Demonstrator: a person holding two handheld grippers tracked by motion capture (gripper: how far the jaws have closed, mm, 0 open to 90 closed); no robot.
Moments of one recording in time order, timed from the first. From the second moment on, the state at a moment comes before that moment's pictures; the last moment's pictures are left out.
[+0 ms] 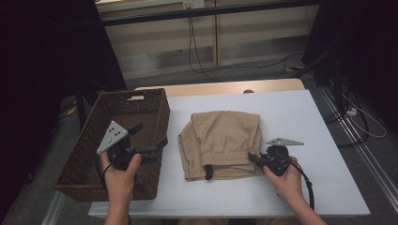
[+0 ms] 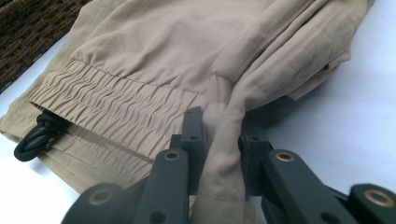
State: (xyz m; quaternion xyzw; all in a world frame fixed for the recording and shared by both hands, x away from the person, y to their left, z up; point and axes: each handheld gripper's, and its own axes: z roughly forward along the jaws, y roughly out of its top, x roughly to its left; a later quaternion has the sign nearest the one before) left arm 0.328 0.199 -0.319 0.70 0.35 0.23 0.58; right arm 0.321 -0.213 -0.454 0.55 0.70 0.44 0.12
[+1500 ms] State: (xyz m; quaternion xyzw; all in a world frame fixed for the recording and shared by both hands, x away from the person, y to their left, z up) left arm 0.408 0.101 -0.378 0.75 0.40 0.18 0.50; right arm 0.306 -0.226 -0.448 0.53 0.72 0.42 0.16
